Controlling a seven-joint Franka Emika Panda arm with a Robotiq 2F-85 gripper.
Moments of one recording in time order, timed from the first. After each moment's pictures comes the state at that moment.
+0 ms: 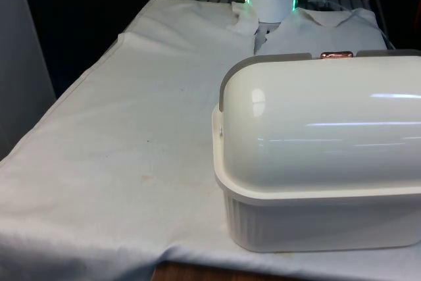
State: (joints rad) arm 0.25 0.33 -0.09 -1.67 0.07 2.70 -0.11
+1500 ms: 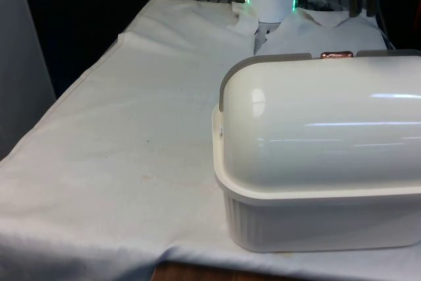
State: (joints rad) arm 0.24 0.42 -0.10 -1.62 0.07 2.75 -0.10
